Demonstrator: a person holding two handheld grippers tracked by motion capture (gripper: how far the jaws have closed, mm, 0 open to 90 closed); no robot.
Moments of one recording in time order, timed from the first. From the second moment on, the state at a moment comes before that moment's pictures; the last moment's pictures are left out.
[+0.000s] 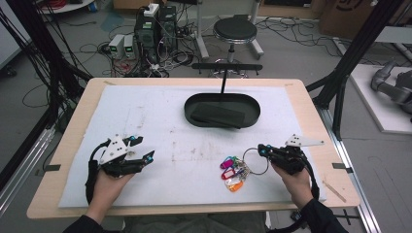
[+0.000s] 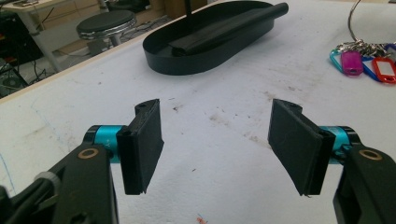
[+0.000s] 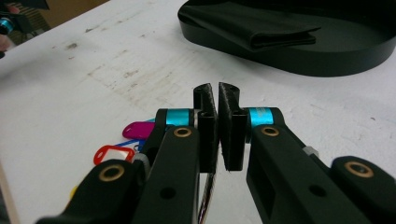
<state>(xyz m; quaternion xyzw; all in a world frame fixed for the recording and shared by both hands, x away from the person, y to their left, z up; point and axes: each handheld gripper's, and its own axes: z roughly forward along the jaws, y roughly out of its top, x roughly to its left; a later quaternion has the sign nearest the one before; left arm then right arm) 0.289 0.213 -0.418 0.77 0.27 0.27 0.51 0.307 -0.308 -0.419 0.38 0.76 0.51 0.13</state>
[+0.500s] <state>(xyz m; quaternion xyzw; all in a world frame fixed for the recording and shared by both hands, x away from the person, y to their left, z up) 0.289 0.209 -0.418 0.77 0.26 0.27 0.51 0.306 -0.308 -0.420 0.37 0.78 0.50 0.10</state>
